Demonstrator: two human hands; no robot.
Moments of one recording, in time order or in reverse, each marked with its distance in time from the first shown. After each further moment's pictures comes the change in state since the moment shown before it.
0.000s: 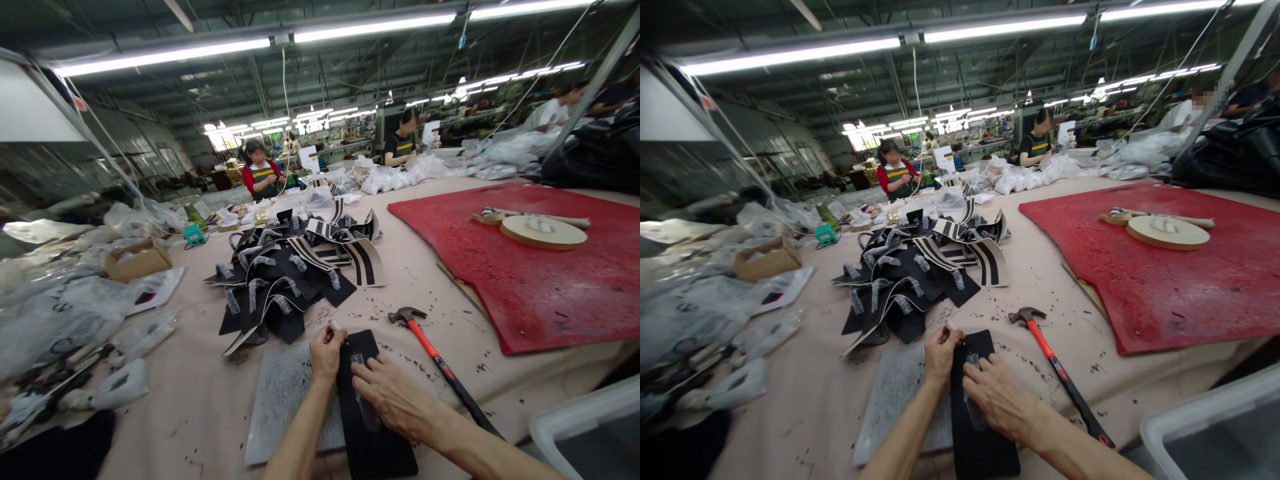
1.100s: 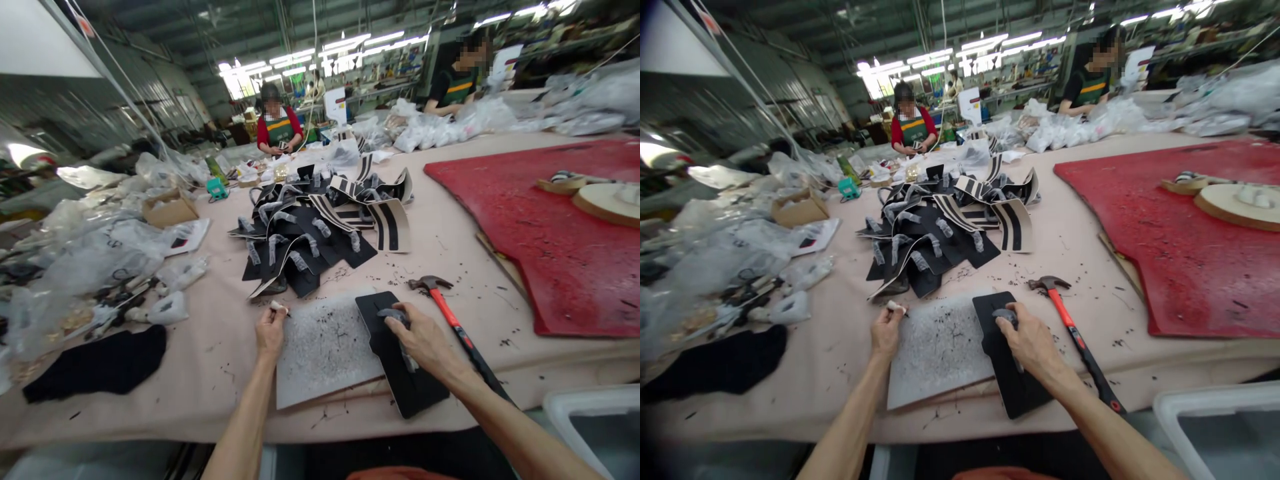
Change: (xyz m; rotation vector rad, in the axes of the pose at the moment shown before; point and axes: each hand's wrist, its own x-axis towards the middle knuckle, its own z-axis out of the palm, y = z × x) left_hand -0.024 -0.060 -0.183 0.133 0.393 -0.079; right_hand 0.003 0.024 -0.008 0.575 0.052 0.819
